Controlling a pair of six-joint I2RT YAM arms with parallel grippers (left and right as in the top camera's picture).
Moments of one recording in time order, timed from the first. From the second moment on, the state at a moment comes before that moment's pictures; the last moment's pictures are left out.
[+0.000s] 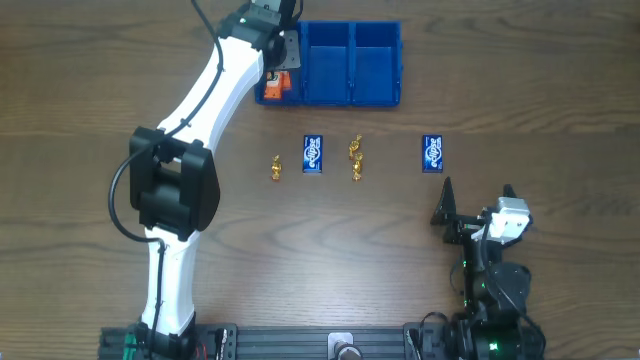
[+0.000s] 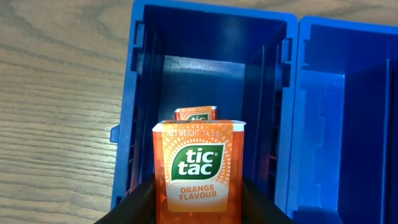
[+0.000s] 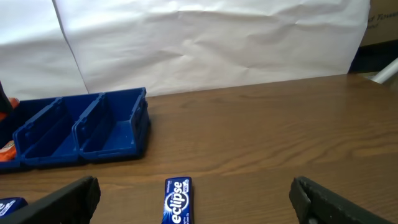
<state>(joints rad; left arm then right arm) -0.36 2.29 2.06 -0.83 -0.14 -0.40 0.07 0.01 0.01 -0.06 0.15 0.11</state>
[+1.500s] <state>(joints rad) -0.31 1.24 1.19 -0.22 -0.22 -0.26 0.07 0.01 0.01 -0.06 0.15 0.11</state>
